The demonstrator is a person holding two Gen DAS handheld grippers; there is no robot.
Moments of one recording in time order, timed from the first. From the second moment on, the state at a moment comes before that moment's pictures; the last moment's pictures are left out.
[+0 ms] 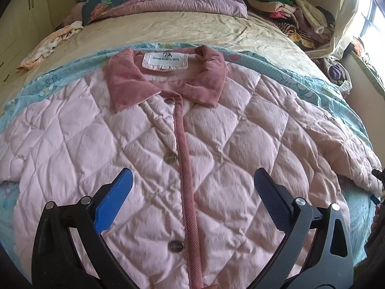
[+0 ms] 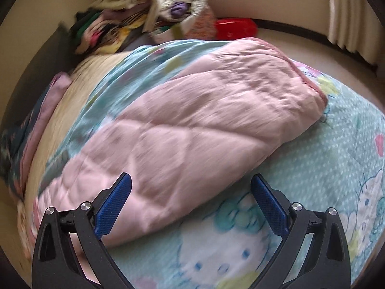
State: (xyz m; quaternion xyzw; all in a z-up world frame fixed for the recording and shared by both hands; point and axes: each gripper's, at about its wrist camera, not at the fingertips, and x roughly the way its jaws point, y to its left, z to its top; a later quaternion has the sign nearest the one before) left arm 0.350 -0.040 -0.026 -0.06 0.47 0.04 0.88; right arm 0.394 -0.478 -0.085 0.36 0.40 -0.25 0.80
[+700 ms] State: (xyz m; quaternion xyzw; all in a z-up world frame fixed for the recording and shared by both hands) left arm 0.355 -0.037 0.009 -0.04 0.43 0.03 0.90; right arm 0.398 -0.479 -0.018 0.30 0.29 -0.20 0.89
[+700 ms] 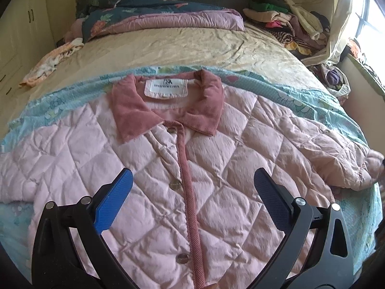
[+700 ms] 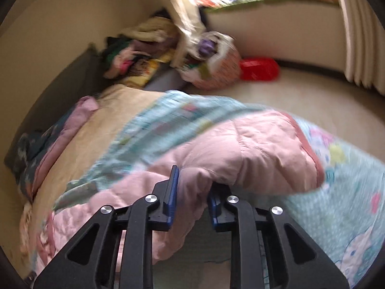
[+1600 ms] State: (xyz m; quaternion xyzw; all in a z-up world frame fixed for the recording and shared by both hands) left arm 0.312 0.065 0.078 -0.12 0.37 0.01 0.92; right arm 0.418 -0.254 0.154 0.06 0.21 -0.01 0.98
